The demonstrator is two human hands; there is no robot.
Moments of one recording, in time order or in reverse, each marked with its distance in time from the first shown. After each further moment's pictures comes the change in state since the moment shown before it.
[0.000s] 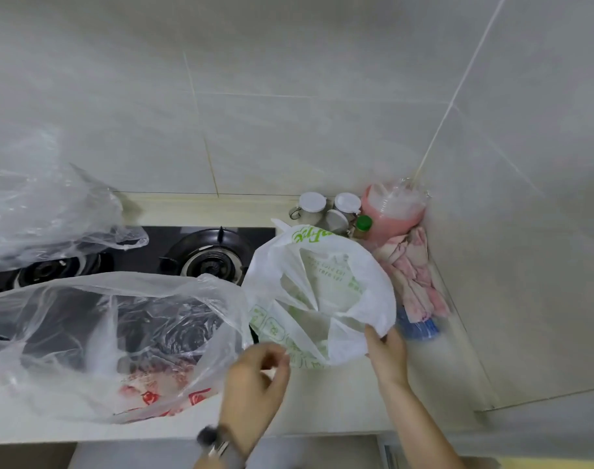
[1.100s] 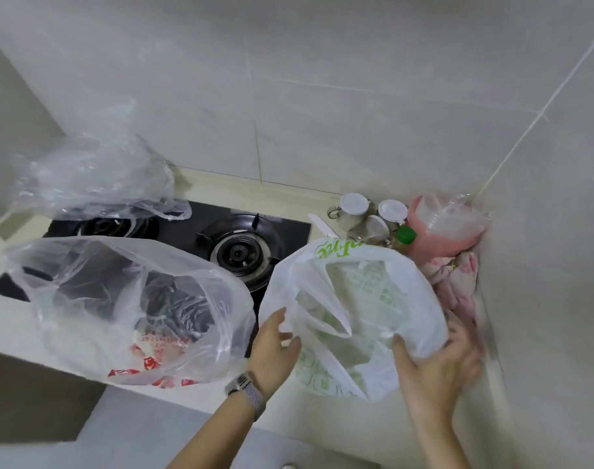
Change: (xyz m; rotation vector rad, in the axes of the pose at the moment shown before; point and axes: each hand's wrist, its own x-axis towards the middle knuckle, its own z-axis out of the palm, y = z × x) left_hand 0.028 -0.027 0.088 -0.032 -0.307 -0.349; right_hand 0.023 -0.023 -0.029 -0.516 0.260 -0.482
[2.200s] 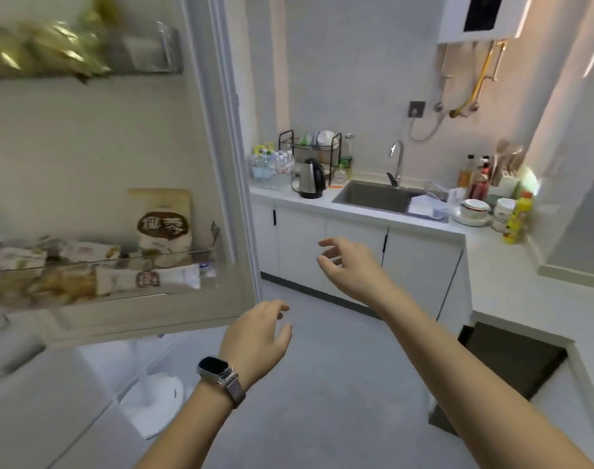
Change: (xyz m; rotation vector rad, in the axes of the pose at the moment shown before) left_hand -0.653 -0.147 -0.253 0.483 1.392 -0.932; right_hand -0.660 -0.358 -0.160 0.557 -1.761 -1.954
